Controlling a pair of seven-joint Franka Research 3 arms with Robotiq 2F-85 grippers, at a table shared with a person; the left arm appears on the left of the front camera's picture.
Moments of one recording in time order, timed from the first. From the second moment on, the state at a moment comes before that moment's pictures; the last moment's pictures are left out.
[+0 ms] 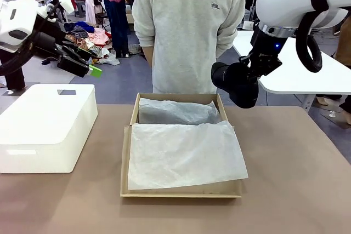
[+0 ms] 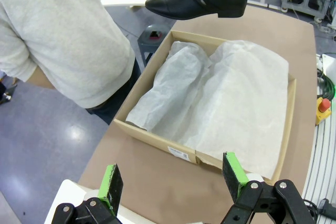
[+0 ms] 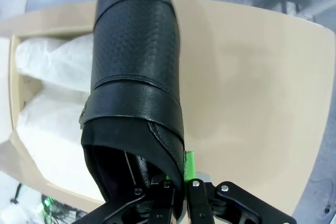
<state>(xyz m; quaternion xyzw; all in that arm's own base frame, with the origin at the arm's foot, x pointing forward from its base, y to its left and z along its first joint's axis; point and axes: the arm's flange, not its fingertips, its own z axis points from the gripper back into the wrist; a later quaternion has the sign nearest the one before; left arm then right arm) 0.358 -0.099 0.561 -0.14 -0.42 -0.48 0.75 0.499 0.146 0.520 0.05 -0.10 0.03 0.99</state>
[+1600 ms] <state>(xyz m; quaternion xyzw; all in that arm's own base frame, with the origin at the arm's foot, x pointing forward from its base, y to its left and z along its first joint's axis) 0.358 -0.099 0.561 -0.14 -0.42 -0.48 0.75 0.468 0.337 0.490 0.06 -0.11 -0.34 0.93</state>
